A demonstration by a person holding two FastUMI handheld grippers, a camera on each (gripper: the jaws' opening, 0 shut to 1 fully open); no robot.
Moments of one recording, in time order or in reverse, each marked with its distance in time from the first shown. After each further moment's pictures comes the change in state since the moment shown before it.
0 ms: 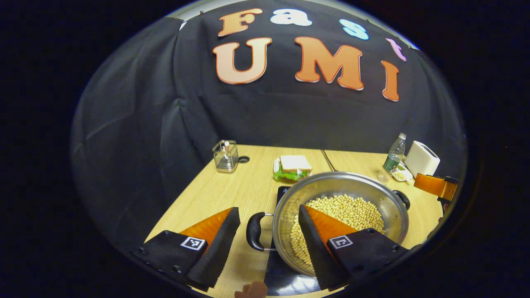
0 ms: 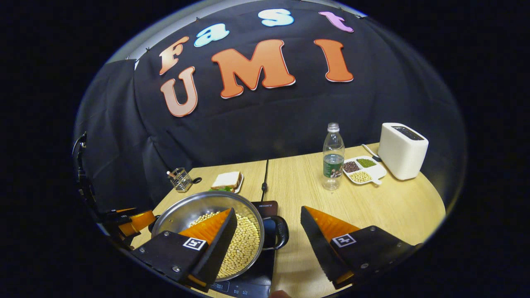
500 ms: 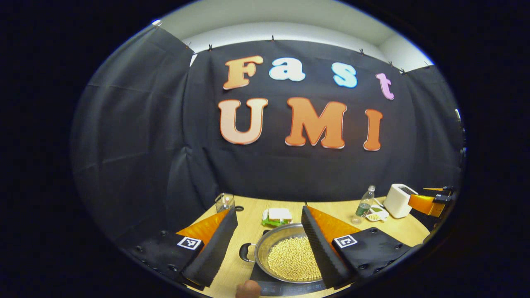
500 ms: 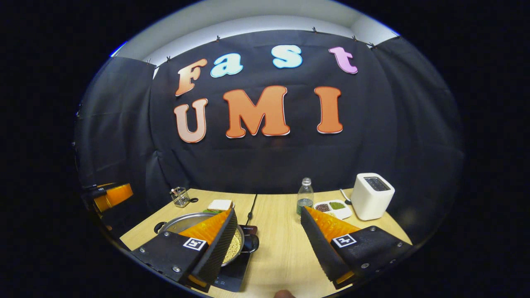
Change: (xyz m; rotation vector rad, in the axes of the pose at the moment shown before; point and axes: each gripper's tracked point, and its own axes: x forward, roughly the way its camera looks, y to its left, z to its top) left arm -0.130 -0.020 0.118 -0.045 -0.362 -0.017; right arm -0.114 -0.037 0.089 -0.149 -0.249 -0.047
